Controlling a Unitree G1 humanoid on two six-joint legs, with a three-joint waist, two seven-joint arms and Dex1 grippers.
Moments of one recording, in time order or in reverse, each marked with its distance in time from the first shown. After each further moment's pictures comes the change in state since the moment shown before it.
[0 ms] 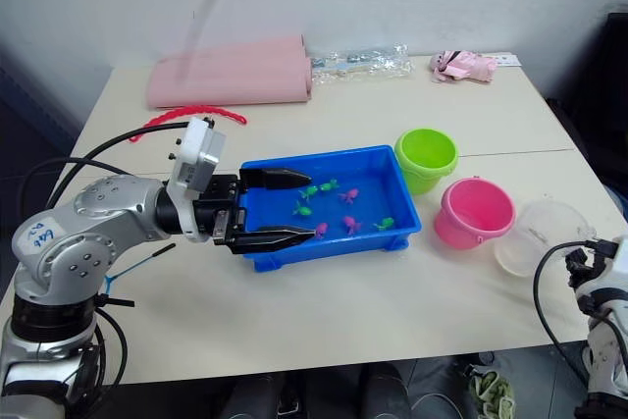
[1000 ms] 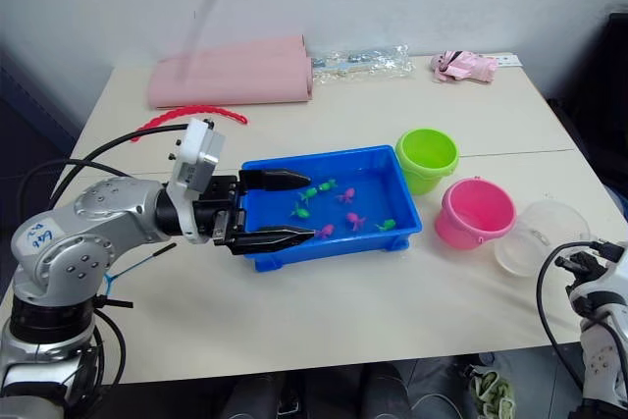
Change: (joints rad) left arm 0.006 0.001 0.001 -0.002 -0.017 0.005 0.012; right arm 0.031 0.057 -0.055 -0.102 0.129 0.100 -0.087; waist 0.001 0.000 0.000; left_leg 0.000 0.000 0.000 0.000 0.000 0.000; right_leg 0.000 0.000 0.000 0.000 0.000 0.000
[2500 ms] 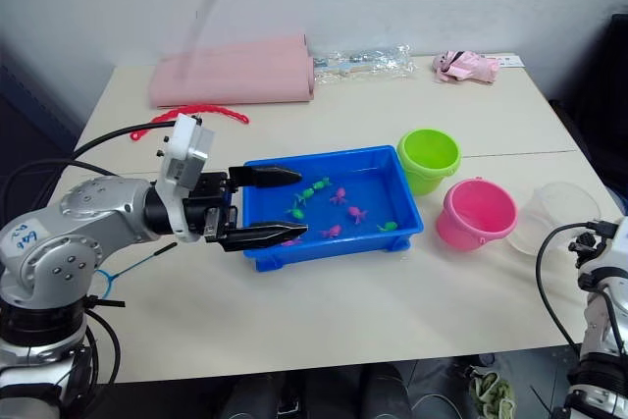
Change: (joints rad) left arm 0.020 0.023 0.050 -0.038 -0.035 0.037 0.036; right arm -0.258 -0.122 0.071 0.465 -0.246 -0.278 0.064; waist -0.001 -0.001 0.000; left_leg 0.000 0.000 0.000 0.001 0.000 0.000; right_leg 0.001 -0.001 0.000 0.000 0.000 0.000
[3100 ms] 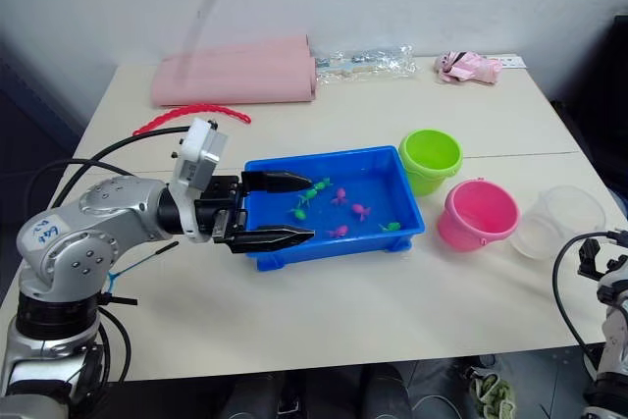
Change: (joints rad) left arm -0.029 -0.036 -0.041 0.061 0.039 -0.010 -0.063; right arm 0.095 0.000 -0.056 -0.160 0.007 0.121 -0.072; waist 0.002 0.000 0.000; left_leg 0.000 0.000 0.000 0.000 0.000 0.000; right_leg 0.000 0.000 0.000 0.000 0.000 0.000
